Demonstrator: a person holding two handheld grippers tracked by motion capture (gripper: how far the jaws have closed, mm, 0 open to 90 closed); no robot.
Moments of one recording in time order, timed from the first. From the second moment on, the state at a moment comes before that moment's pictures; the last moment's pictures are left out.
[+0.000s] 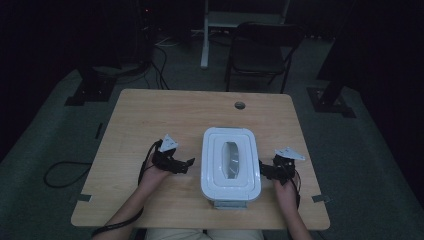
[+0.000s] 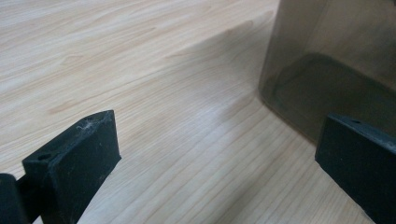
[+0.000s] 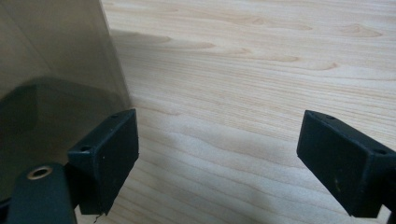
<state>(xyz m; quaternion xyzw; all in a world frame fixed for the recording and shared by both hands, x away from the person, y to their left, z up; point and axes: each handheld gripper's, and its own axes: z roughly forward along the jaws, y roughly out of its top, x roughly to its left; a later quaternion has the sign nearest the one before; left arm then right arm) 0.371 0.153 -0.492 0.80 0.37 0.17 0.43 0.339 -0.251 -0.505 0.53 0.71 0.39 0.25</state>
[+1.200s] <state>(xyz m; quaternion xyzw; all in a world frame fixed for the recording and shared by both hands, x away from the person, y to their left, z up) 0.342 0.253 -0.495 0.76 0.47 0.22 0.40 0.315 -0.301 -0.509 0.57 0.67 0.37 0.29</state>
